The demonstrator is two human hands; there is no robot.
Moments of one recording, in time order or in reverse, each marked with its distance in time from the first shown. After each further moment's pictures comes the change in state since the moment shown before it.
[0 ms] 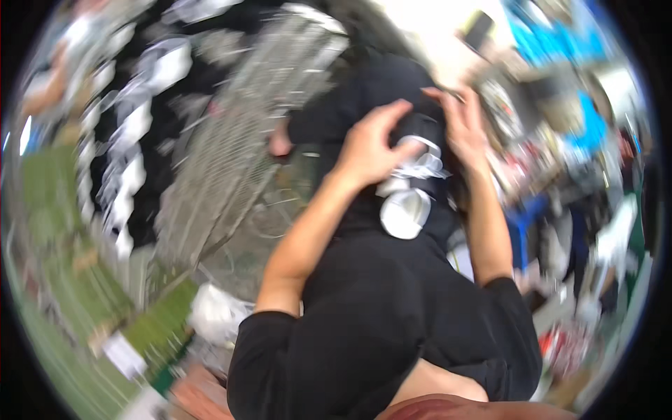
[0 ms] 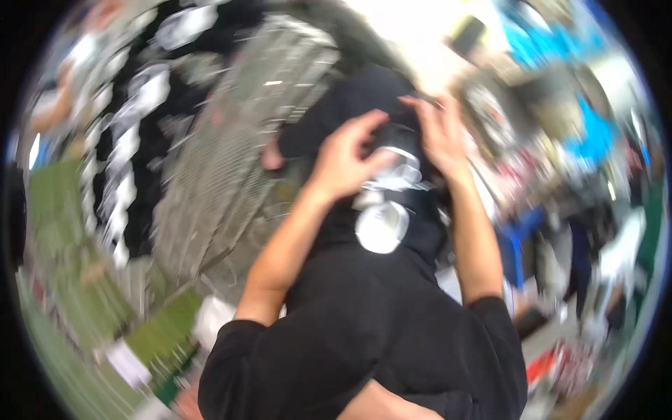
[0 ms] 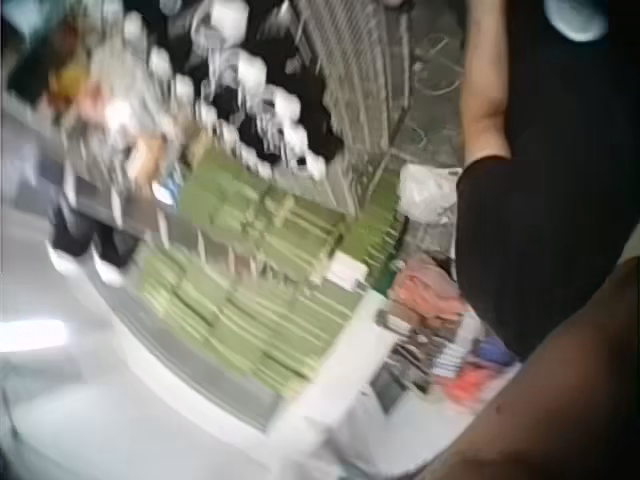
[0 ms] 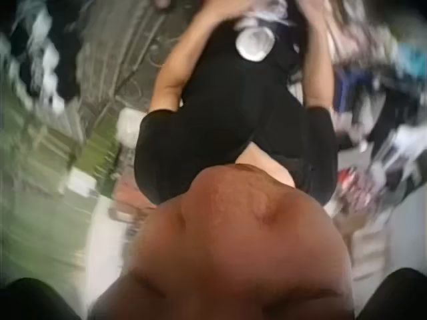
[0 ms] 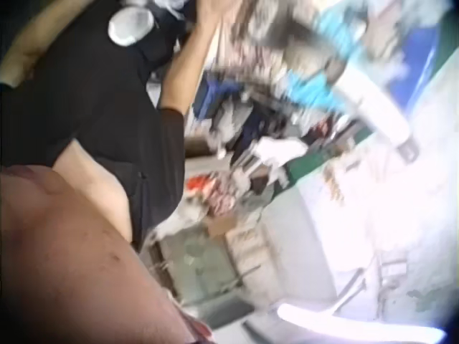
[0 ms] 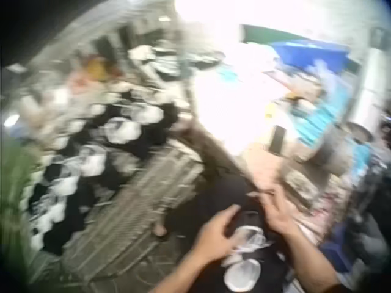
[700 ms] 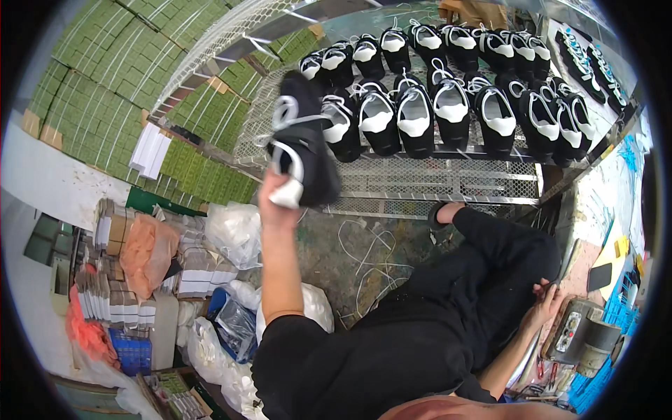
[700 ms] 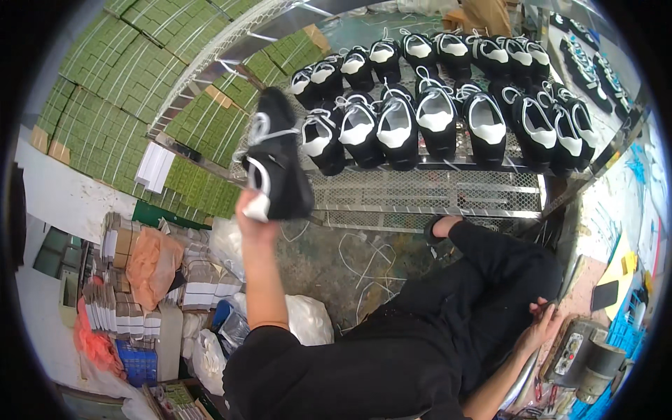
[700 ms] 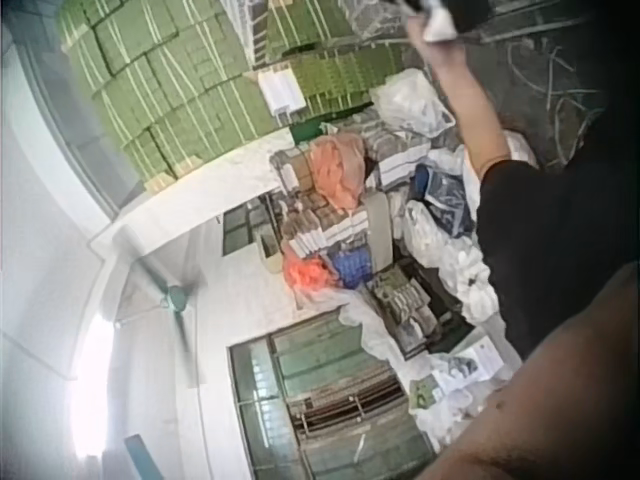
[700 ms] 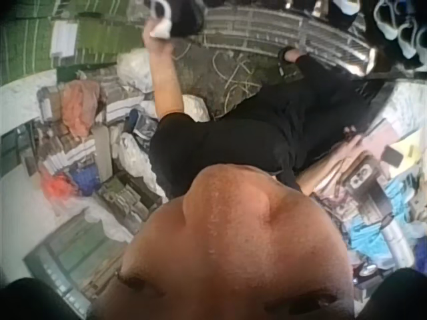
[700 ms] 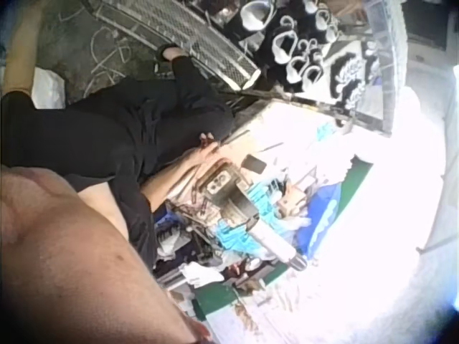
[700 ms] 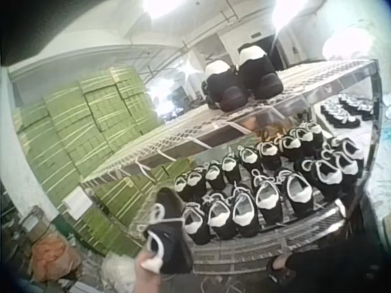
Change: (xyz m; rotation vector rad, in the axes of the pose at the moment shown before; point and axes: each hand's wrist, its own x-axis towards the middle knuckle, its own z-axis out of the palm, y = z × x) left_hand -0.314 0.109 -0.297 -0.748 1.334 0.175; right_hand -0.009 0.062 0.031 0.751 -0.030 0.148
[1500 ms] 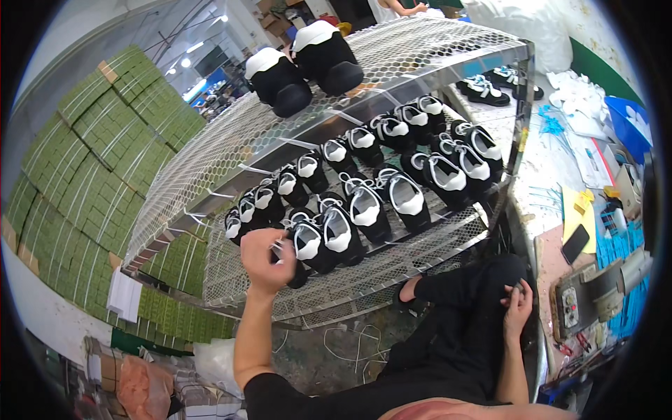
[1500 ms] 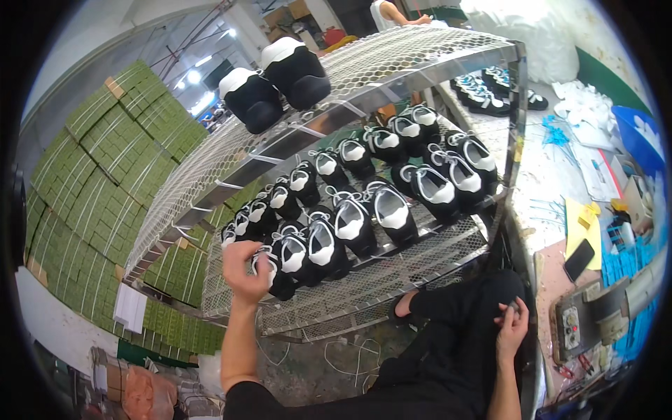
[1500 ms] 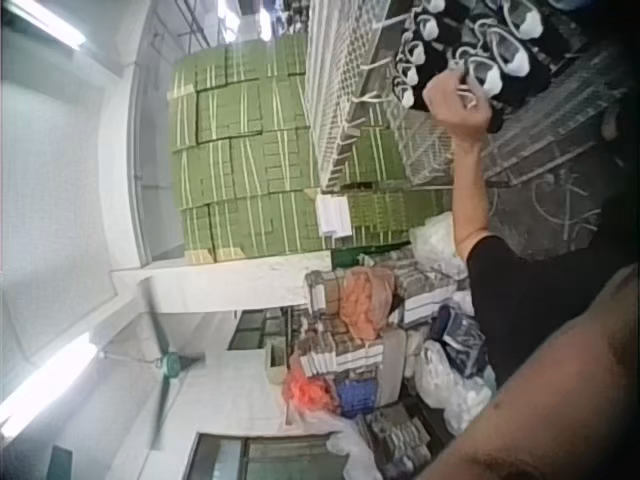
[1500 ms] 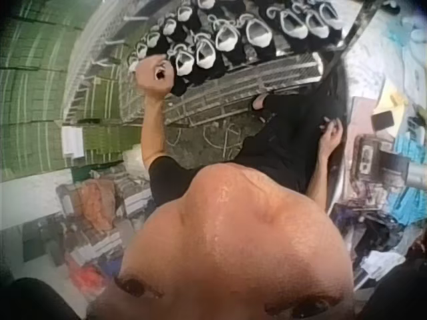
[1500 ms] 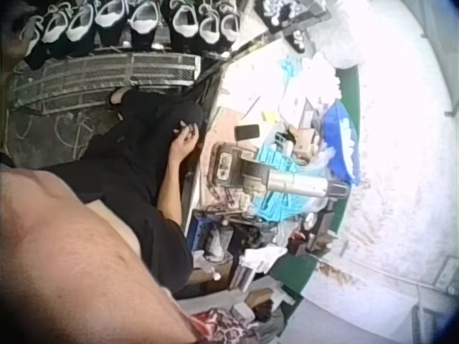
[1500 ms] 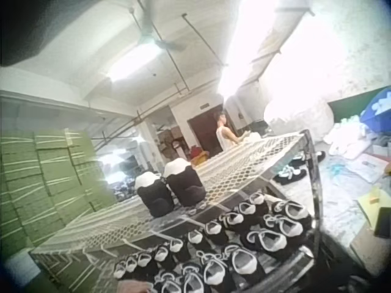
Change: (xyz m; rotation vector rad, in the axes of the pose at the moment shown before) left_hand 0.092 -0.017 0.122 1.209 -0.514 1.375; right_hand -0.013 0.003 0.051 -0.085 0.116 -0.107
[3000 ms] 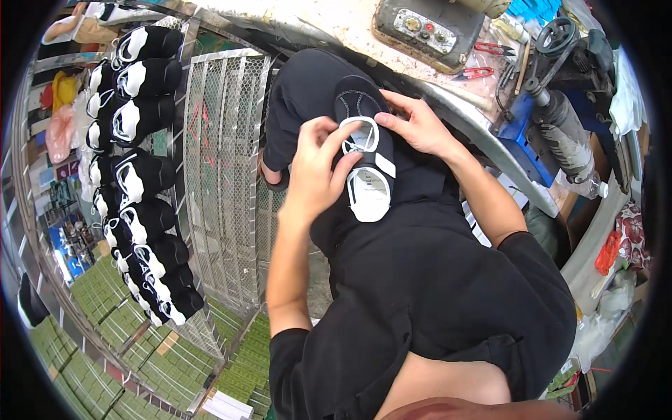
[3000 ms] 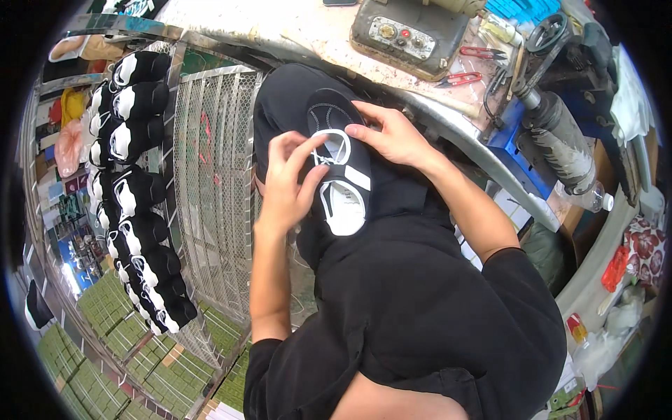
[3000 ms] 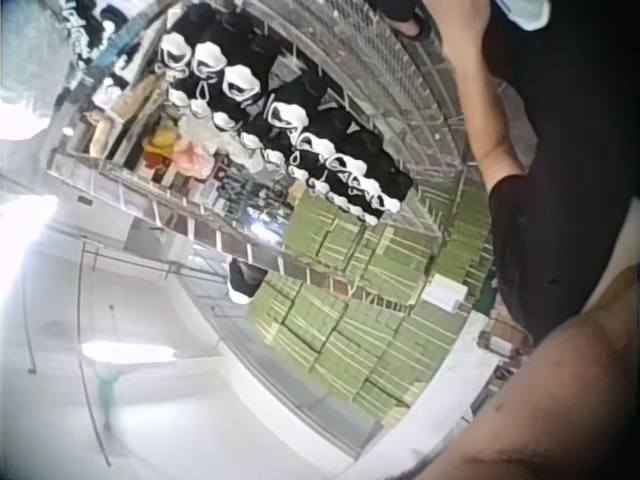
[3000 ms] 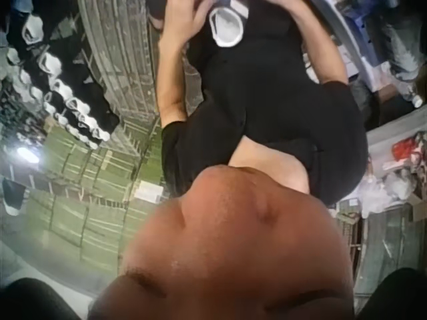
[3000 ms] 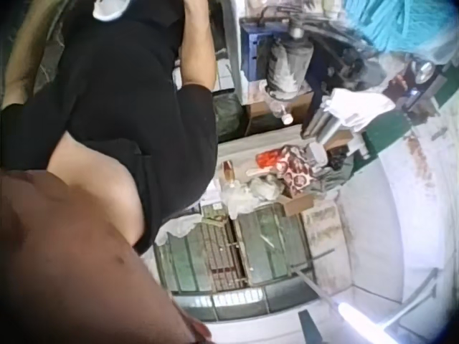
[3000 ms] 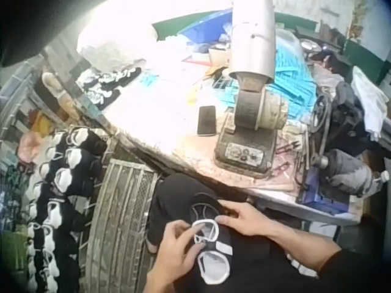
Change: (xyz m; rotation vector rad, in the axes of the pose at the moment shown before) left_hand -0.104 0.335 0.200 -1.119 -1.076 0.156; right_hand -0.064 -0.028 -0.094 -0.102 -0.170 0.284
